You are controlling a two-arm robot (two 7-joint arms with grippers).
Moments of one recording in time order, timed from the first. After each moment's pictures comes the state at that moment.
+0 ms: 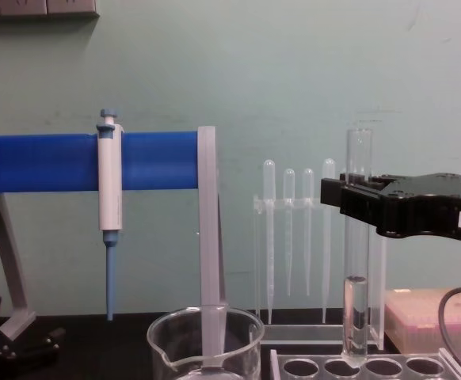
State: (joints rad) left arm -0.20 0.60 0.45 -1.41 -0.25 -0.12 0.03; right arm 0.12 0.45 -0.30 -1.82 0.39 0.11 0.37
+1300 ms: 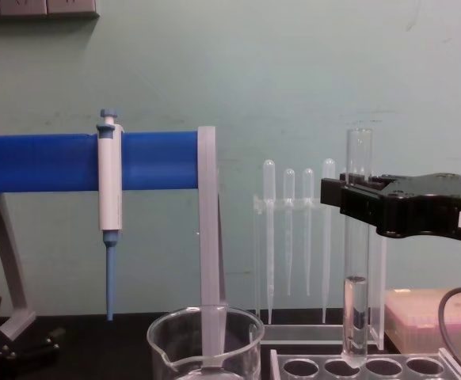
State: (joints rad) left arm -0.20 0.60 0.45 -1.41 -0.25 -0.12 0.03; right arm 0.12 0.45 -0.30 -1.82 0.39 0.11 0.37
